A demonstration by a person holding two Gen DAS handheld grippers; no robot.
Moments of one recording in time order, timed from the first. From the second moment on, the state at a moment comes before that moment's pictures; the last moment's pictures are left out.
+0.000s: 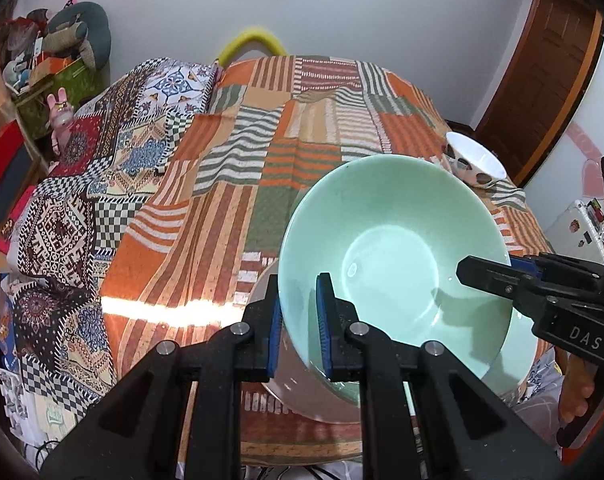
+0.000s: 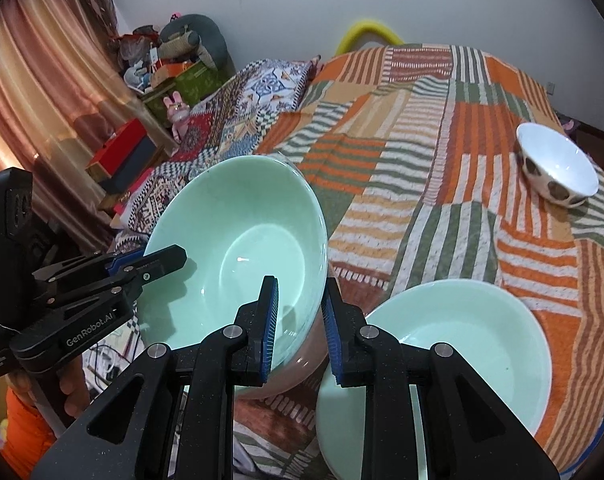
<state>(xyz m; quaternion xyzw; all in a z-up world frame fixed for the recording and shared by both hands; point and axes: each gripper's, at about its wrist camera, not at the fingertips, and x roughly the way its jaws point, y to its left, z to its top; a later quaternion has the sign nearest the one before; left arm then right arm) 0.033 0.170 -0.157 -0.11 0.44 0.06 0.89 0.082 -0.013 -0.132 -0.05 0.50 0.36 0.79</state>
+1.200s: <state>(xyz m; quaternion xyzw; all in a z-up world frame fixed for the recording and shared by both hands) 0.035 0.178 -0.209 -0.10 0.49 0.07 0.86 0.076 0.005 -0.176 -0.09 0.55 0.35 0.75</state>
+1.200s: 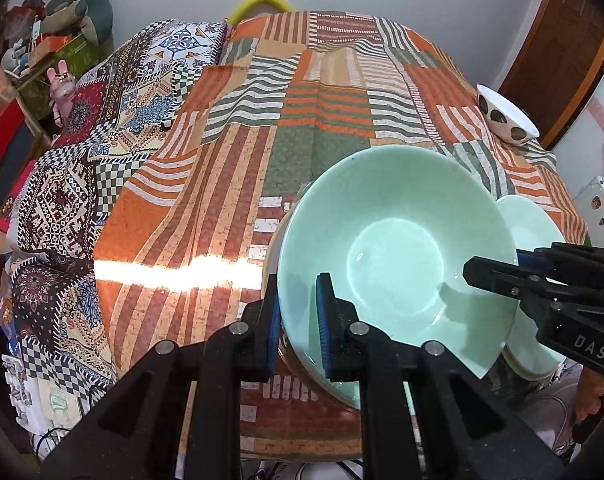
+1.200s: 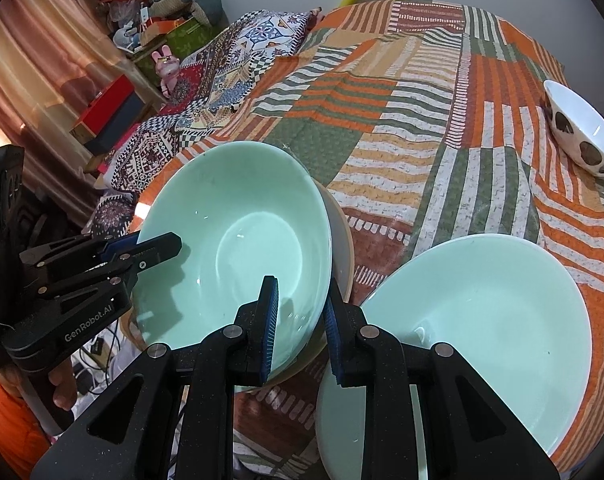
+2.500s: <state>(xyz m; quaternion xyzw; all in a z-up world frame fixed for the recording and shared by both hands) 0.030 0.158 -0.169 -0.06 0.45 0.07 0.89 0.081 -0.011 -0.145 -0.10 0.50 0.35 0.79</state>
